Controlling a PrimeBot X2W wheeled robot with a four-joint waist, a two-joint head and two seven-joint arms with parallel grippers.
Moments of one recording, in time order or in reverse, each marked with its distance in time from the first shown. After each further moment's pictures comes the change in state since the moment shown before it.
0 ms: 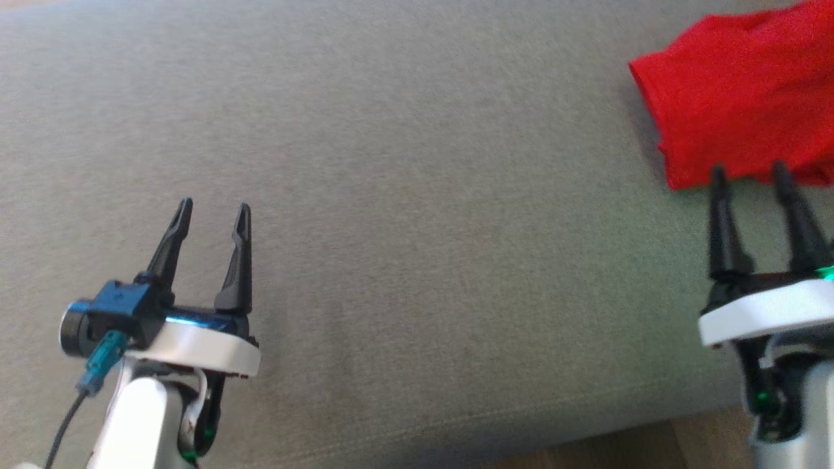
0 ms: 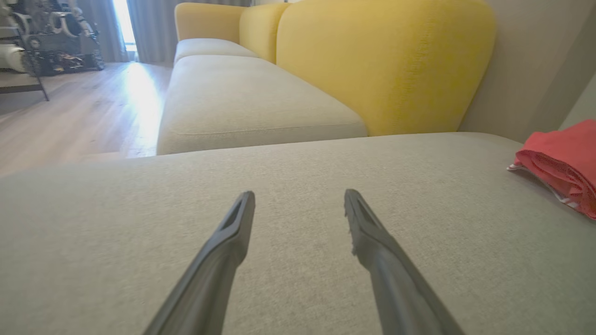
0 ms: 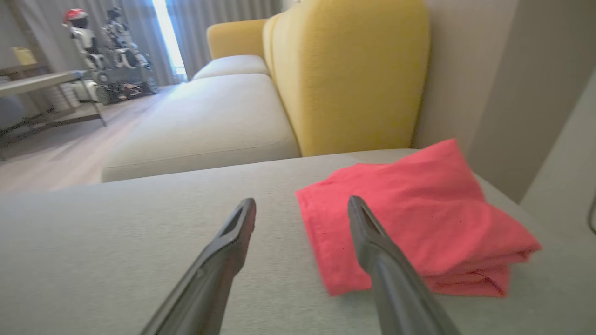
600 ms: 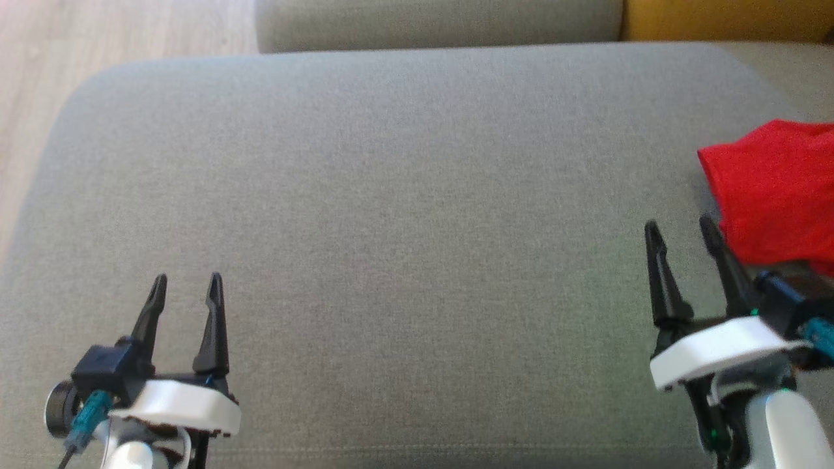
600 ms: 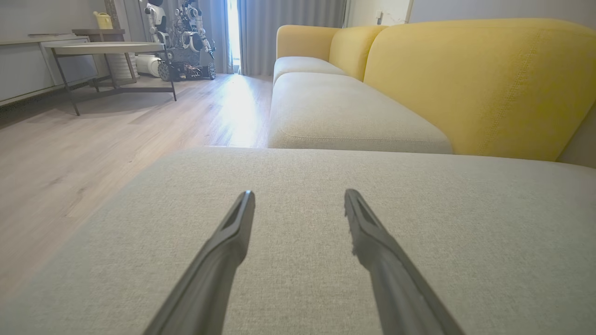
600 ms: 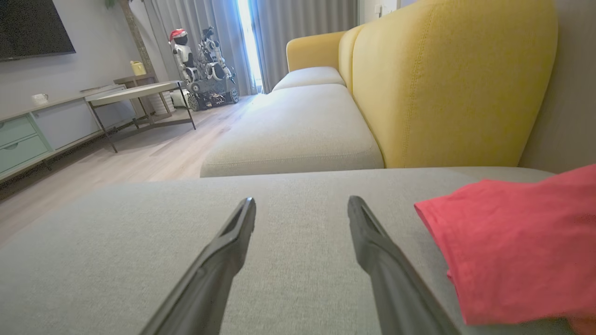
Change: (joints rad) left arm 0.159 -0.005 0.053 0.012 -0.036 0.048 -0.001; right arm 0.059 0.019 0.104 0.132 -0.016 0.000 -0.073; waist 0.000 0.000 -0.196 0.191
